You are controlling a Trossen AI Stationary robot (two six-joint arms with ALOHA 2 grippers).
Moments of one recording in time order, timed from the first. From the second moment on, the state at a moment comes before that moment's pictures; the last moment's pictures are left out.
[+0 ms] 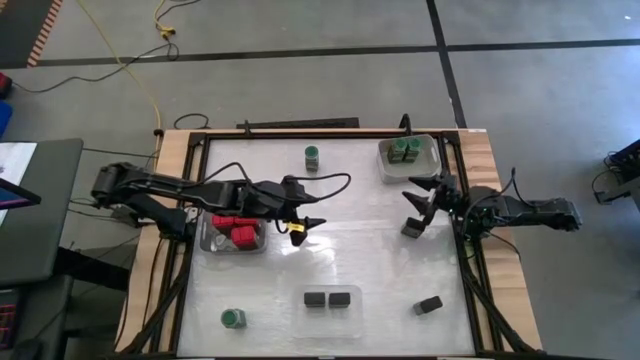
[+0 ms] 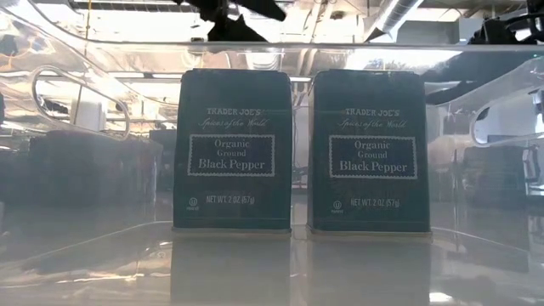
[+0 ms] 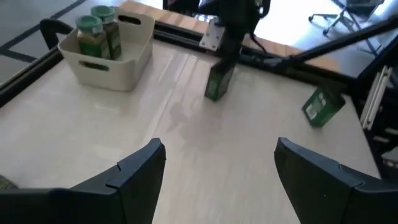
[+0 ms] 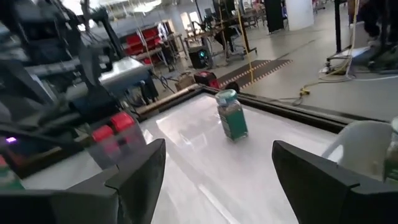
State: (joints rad) left arm -0.09 1.40 1.11 -0.12 -0.24 -0.30; right arm 0.02 0.06 0.12 -0.10 0.49 0.32
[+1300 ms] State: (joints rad) left arm -0.04 0.61 0.39 0.12 -0.19 -0.24; right arm 0.12 1.06 0.92 -1.02 0.17 0.52
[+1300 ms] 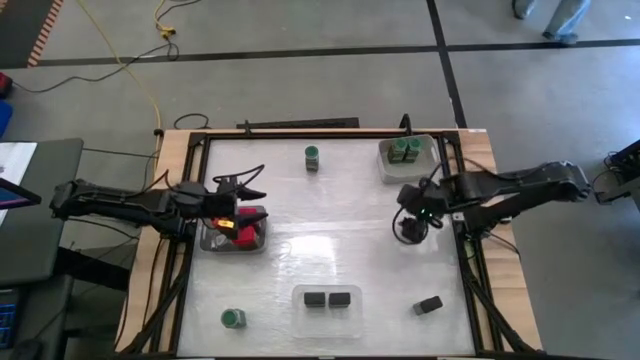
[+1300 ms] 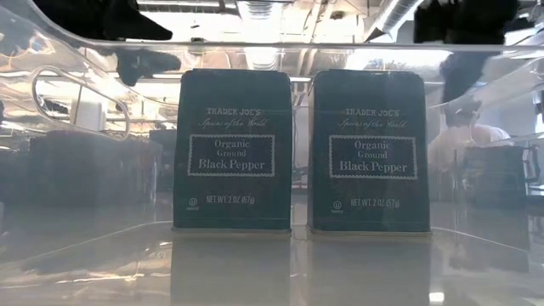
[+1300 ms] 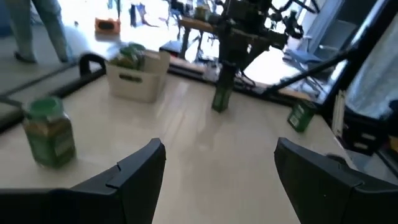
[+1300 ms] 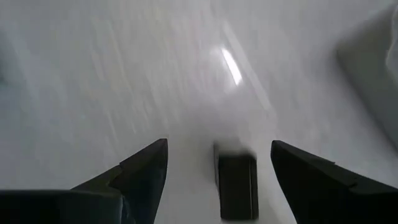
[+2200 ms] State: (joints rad) left arm -0.04 0.61 0.39 0.08 -0.19 -0.32; right arm 0.11 1.12 0.65 -0.95 0.16 0.53
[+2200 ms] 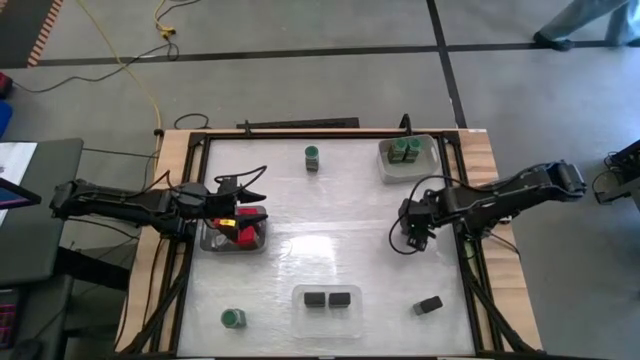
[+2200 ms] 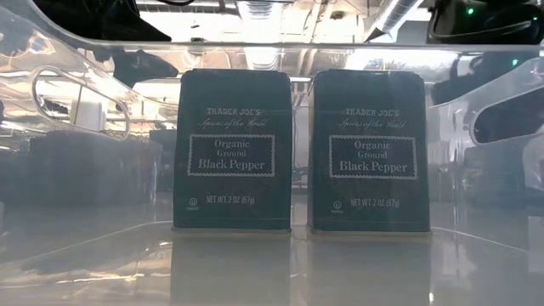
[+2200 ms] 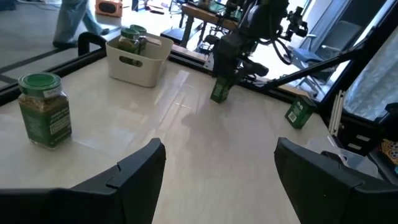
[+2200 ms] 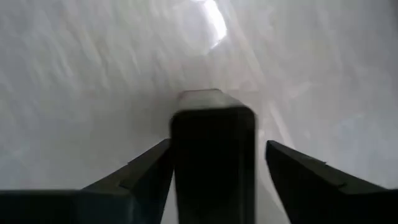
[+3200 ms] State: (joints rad) left arm -0.04 0.61 0.39 0.01 -0.19 -0.31; right arm 0.39 1.66 1.59 -1.19 0.18 0.75
